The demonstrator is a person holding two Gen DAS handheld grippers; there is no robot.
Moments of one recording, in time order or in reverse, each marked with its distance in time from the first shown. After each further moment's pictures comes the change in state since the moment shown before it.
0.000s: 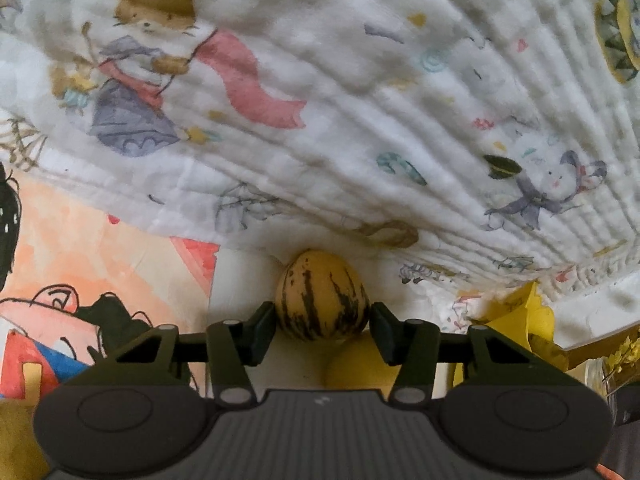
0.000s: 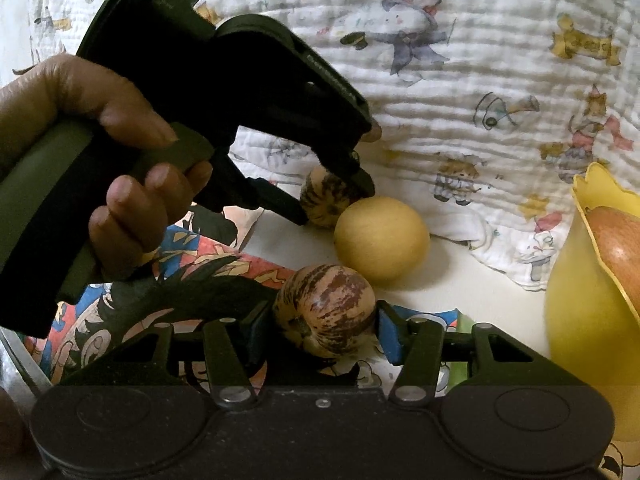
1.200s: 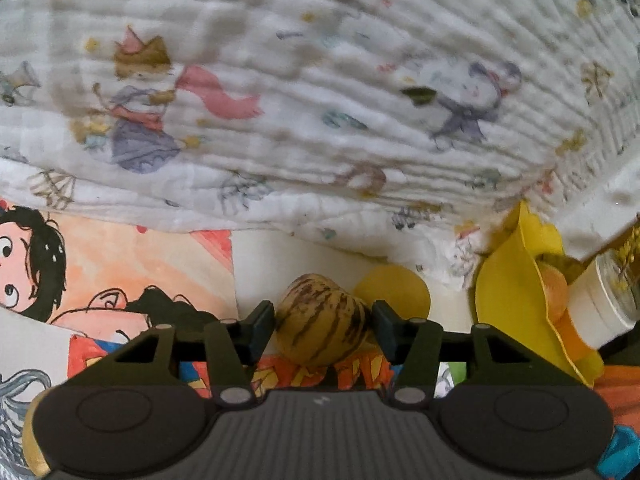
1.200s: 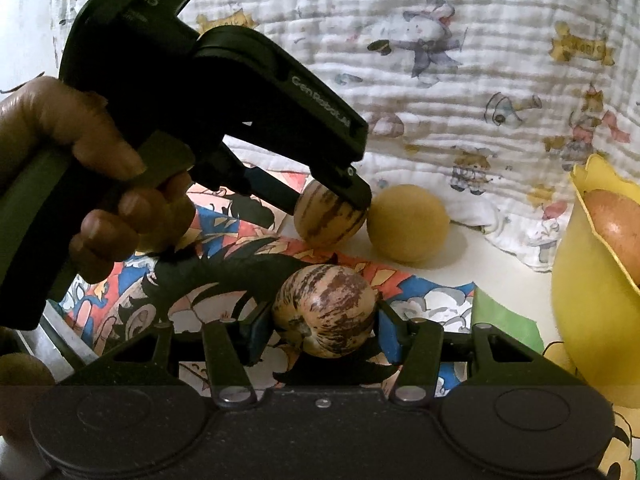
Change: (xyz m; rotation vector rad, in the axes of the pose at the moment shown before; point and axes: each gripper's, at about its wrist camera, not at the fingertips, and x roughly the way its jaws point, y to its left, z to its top) left arm -0.038 -0.012 -0.028 0.286 -0.001 0.061; right arm -0.024 0.016 -0.012 -0.002 0.005 0.046
